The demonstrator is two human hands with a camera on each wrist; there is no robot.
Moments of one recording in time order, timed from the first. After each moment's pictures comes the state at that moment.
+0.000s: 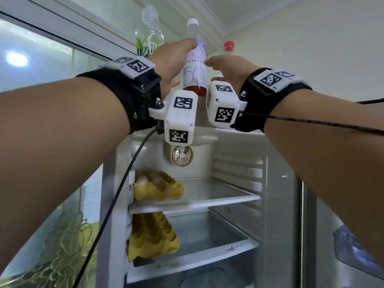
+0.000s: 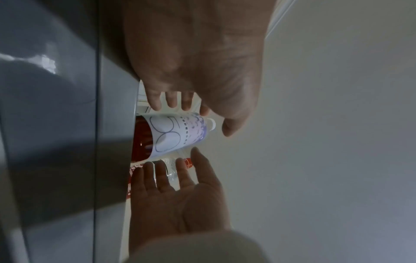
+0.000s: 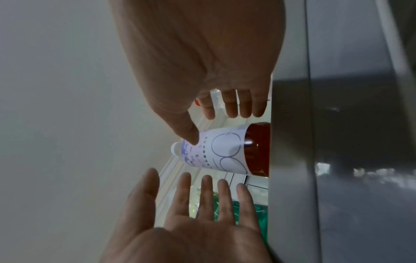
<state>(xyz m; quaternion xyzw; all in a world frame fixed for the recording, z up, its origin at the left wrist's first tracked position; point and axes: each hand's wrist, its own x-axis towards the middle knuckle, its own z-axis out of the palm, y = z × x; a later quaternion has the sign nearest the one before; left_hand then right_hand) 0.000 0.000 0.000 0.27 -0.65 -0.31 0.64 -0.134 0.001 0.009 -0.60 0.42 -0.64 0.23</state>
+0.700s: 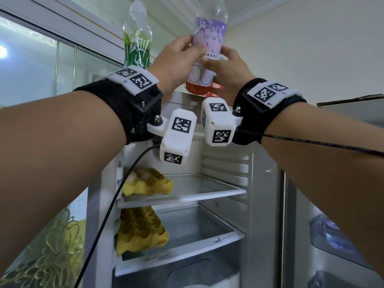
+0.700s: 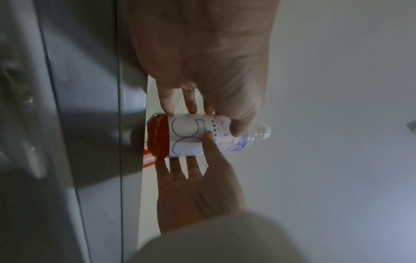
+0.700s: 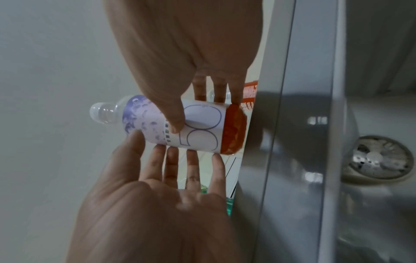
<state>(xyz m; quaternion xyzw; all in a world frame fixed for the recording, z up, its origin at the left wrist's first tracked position) -0.022 0.016 -0.022 0.20 -0.73 -0.19 0.63 -0.146 0.023 -0.017 -0.60 0.26 -0.73 0.22</state>
